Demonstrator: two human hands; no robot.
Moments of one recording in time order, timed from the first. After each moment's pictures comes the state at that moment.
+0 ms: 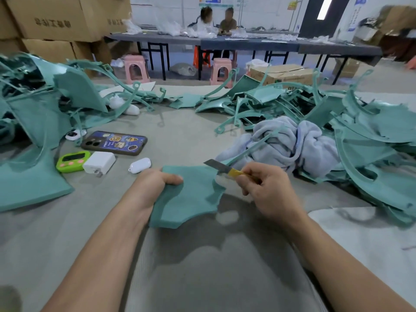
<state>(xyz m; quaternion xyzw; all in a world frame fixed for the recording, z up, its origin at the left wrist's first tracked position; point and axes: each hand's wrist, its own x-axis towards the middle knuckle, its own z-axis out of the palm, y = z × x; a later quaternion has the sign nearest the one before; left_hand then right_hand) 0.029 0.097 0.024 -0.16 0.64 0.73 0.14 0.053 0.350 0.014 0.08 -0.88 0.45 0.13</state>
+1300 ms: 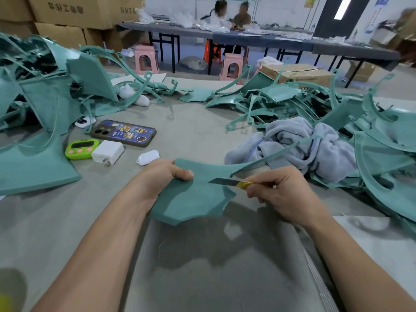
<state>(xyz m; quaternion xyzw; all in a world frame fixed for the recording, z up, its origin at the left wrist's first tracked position) 0.023 0.089 0.029 -0.11 0.67 0.71 0.18 0.055 0.362 0.034 0.17 -0.87 0.46 0.04</state>
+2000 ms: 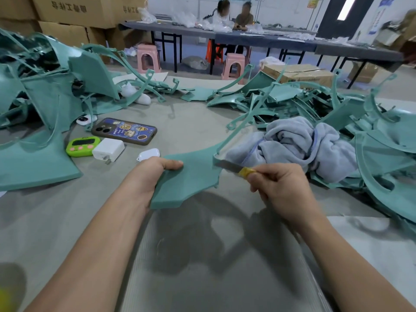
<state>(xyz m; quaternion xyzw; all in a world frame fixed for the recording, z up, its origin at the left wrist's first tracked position) 0.027 0.086 0.030 -0.20 0.61 0.76 0.13 0.057 0.350 0.026 0.11 -0.82 0.55 0.10</state>
